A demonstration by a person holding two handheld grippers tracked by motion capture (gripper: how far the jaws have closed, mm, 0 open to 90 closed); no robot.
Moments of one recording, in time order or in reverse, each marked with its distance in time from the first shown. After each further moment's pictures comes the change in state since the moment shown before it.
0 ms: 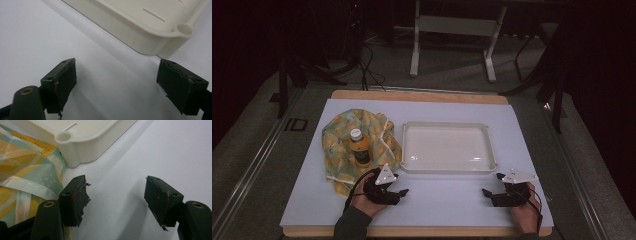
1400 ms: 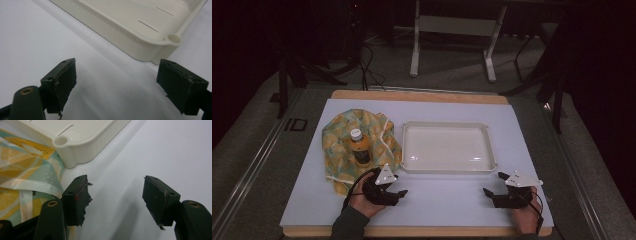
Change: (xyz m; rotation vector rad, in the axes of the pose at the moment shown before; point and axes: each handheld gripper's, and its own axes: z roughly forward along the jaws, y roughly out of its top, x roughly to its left) left arm -0.003 0.008 -0.011 0.039 -0.018 0.023; right arm 0.003 -0.004 -0.008 -0.080 -0.024 -0.014
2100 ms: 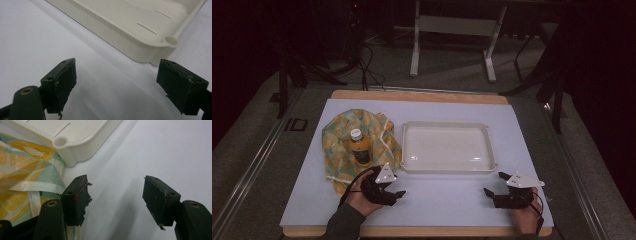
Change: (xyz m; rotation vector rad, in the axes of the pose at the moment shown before) left arm 0.003 0.006 -0.007 0.053 -0.017 0.052; right arm 0.000 -0.001 -0.002 -0.022 -0.004 -0.002
